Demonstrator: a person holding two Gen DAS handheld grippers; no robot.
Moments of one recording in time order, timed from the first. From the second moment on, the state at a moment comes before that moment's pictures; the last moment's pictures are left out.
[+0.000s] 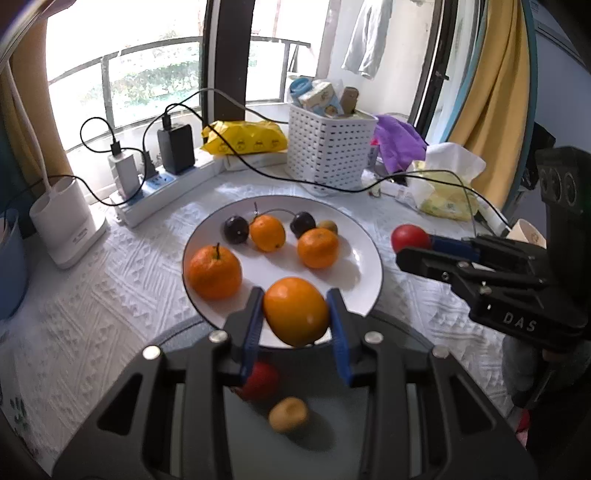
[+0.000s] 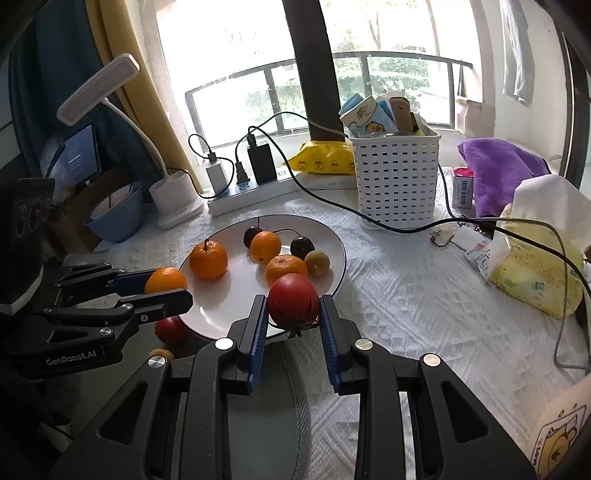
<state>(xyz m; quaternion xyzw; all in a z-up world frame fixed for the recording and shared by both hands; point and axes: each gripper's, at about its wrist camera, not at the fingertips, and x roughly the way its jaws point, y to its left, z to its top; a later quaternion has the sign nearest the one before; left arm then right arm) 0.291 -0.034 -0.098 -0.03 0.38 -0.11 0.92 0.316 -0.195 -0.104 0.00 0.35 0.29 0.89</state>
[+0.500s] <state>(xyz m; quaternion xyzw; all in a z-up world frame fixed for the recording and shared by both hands) 0.321 -0.016 -0.120 -0.04 0.41 -0.10 0.90 0.339 -0.167 -0.111 -0.03 0.36 0.30 0.88</state>
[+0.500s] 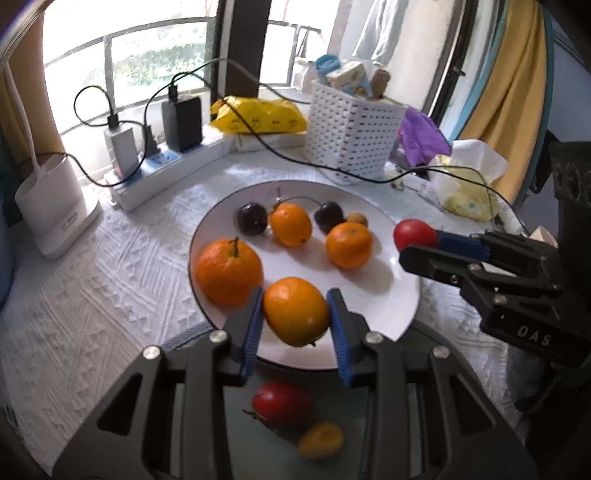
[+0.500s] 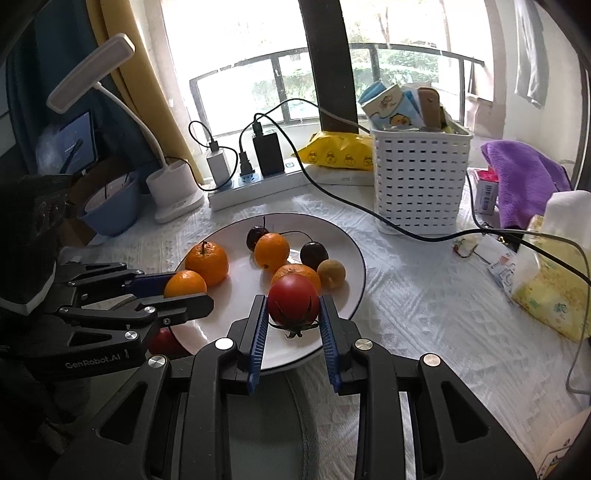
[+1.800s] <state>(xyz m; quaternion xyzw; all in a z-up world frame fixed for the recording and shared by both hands) 0.321 0.060 -0.114 -0.08 0.38 -0.04 0.92 0.368 -0.081 -0.114 -0.09 0.37 0.33 0.87</state>
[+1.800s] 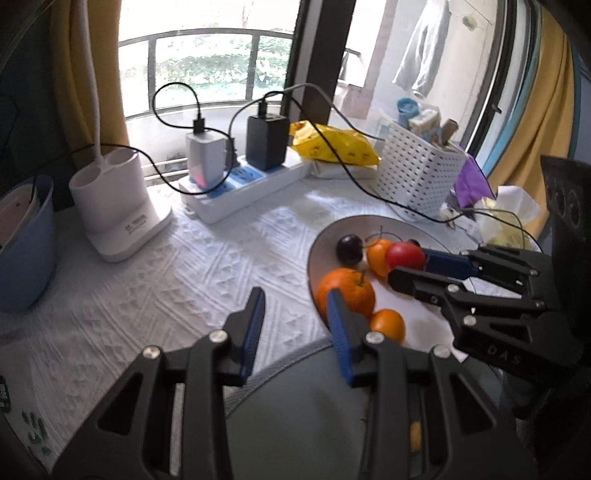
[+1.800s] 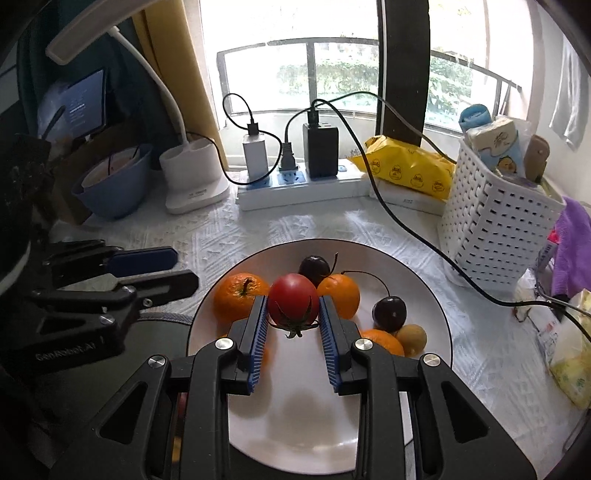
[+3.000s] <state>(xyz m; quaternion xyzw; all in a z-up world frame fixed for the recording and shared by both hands) 0.251 0.056 -0.073 -0.08 0.33 -0.04 0.94 0.305 -0.094 -0.071 -0.08 0.33 0.32 0.88</state>
